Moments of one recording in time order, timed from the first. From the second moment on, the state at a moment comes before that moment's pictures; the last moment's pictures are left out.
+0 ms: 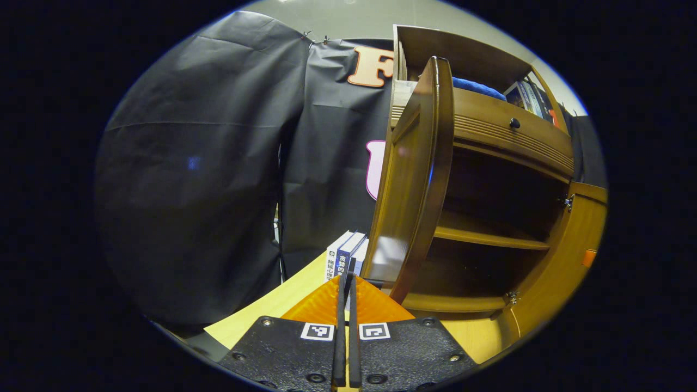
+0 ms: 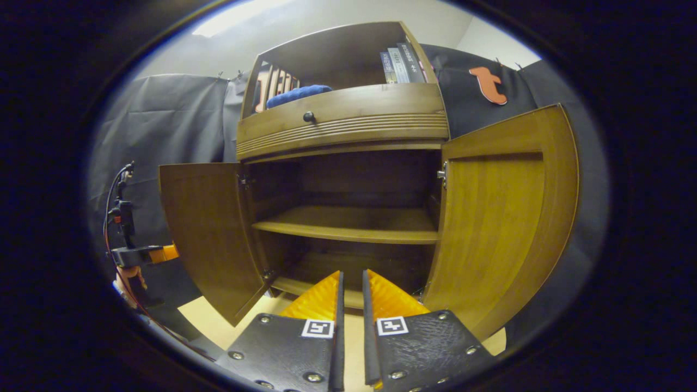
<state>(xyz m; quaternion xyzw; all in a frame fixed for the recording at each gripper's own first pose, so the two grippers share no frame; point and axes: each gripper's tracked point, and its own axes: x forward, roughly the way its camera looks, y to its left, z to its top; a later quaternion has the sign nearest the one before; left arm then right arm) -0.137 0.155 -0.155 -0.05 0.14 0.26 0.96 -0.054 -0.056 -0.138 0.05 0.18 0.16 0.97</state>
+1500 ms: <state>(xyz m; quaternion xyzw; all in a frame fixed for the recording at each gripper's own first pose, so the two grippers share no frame) -0.093 0.065 -0.023 -0.03 0.03 0.19 0.98 -0.055 -0.086 -0.094 0.07 0.14 0.12 0.98</state>
